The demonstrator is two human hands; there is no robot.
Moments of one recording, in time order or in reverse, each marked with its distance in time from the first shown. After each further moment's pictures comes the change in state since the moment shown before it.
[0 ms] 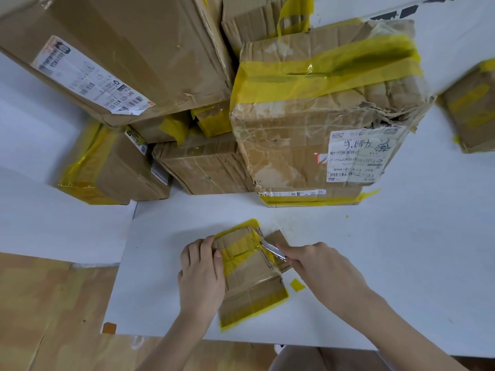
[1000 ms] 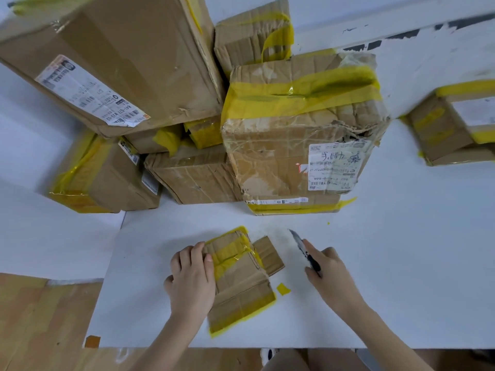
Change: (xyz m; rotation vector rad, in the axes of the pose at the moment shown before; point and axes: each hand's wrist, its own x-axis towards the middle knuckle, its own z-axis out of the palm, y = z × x) left_hand 0.001 0.002 0.002 0.131 0.001 -0.038; right_hand -0.016 0.049 0.039 0.421 0.152 0.224
